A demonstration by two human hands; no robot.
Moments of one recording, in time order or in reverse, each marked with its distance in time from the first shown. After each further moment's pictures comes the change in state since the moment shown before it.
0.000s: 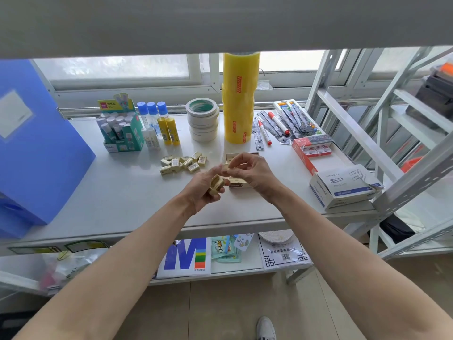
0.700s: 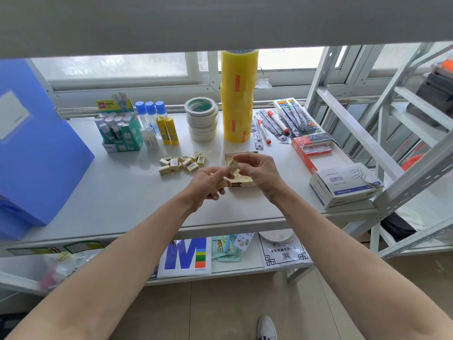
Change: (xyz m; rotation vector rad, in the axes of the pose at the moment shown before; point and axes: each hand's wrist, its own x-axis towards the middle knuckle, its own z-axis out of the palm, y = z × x) left_hand 0.006 0.001 0.003 0.307 0.012 0.108; right_hand 0.000 0.009 -0.009 0.093 0.114 -0.007
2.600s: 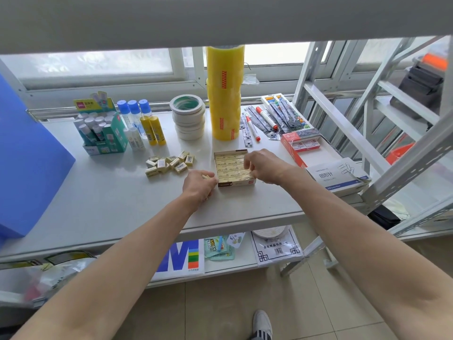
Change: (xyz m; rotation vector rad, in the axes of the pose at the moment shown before) left_hand 0.035 -0.024 0.011 0.221 0.307 -0.058; right_hand 0.030 -0.008 -0.045 -1.225 -0.261 0.014
